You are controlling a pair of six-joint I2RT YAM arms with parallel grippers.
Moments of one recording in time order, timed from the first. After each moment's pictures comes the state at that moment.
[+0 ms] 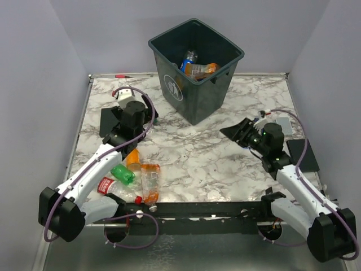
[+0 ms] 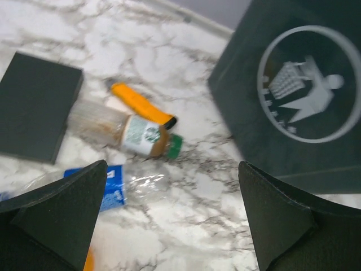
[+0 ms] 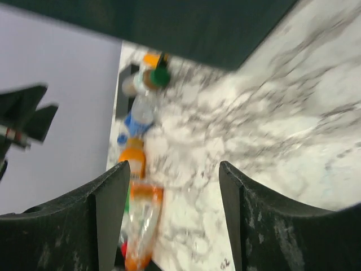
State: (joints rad) left arm -0.53 1.13 0.93 -0.12 -0.58 -0.52; right arm 0.18 0.90 0.50 0.12 -0.36 0.87
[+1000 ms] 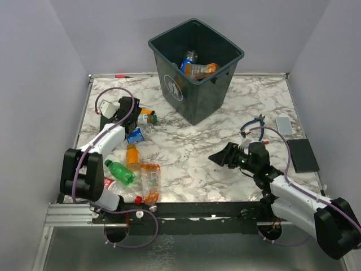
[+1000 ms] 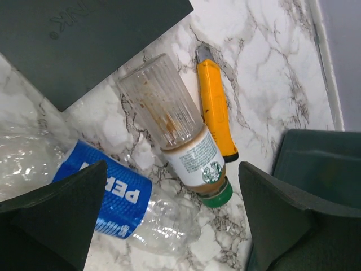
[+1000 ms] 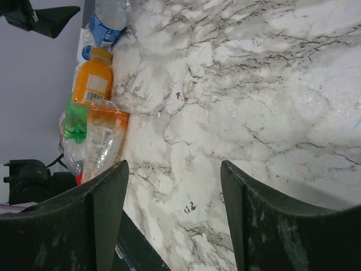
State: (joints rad) left arm -0.21 1.45 0.93 -0.27 -0.49 -1.20; right arm 0.47 0.90 0.21 0.33 -0.36 0.78
